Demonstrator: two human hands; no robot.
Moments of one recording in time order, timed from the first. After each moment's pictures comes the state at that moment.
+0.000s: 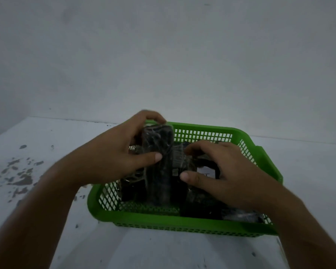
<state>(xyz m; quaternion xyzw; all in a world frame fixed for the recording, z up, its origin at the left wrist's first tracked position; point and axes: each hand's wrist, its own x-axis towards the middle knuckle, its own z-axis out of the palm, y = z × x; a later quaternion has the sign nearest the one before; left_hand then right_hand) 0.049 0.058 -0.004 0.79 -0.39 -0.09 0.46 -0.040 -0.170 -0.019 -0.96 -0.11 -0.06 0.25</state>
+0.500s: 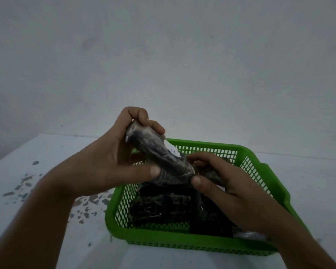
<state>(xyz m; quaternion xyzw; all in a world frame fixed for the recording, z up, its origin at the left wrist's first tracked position) 0.041 0.093 0.022 0.64 -0.45 -0.14 0.61 -0.044 -0.151 -0.019 -0.91 -0.14 -0.12 0.37</state>
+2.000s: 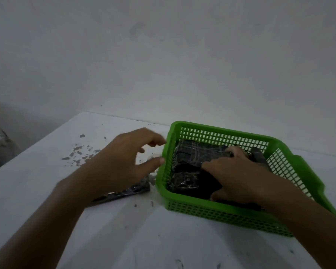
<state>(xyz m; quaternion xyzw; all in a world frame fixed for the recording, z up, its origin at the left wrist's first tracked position) 0.022 0.159 -0.018 0.87 -0.36 0.12 0.31 -0.007 -0.098 -0.022 -0.97 -0.17 0.08 -0.15</state>
